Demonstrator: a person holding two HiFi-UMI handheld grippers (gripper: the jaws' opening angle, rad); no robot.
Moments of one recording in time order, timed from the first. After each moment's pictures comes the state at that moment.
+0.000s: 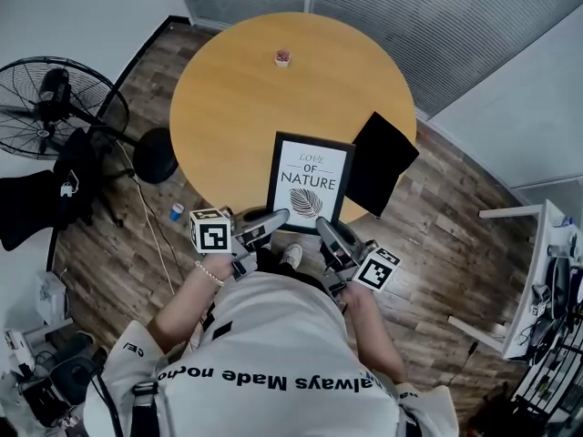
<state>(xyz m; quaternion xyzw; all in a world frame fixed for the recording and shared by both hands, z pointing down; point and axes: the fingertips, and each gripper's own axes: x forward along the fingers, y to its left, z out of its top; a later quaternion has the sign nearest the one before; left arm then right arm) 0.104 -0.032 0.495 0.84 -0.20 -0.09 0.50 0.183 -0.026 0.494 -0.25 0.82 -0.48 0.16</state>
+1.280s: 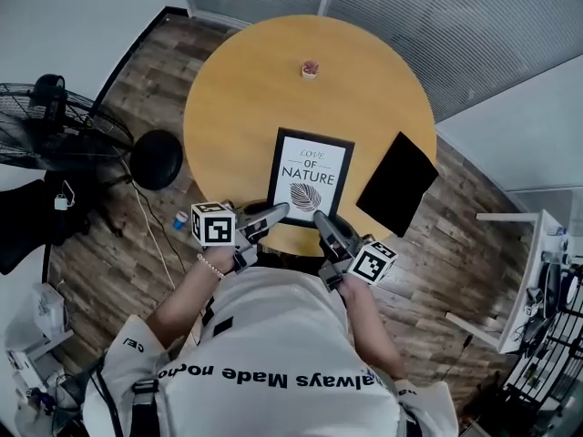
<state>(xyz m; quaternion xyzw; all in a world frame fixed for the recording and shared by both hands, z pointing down) -0.038 -0.128 0.531 0.83 -0.20 -0.07 0.51 0.040 -0.120 0.530 -0.30 0.82 -0.48 0.10</state>
